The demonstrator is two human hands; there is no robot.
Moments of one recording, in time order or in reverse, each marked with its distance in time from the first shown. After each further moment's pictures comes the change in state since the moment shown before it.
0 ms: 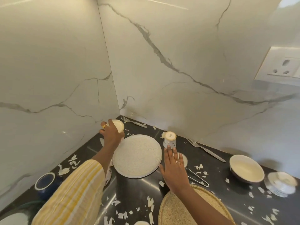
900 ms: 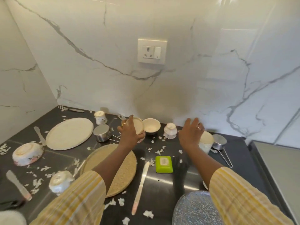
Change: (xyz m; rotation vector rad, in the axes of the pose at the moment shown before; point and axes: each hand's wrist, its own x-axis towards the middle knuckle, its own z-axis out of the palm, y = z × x) left_hand -0.364 0.204 0.070 -0.097 -0.296 0.511; right_hand -0.192 0.288 -0.157 -0.195 0.179 0.721
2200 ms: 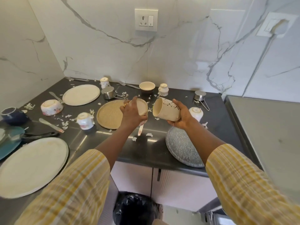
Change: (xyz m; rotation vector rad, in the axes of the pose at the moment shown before) left_hand -0.219 0.001 -0.049 0.002 -0.031 0.118; right_hand -0.213 0.050 -0.058 1.786 -0.752 0.518
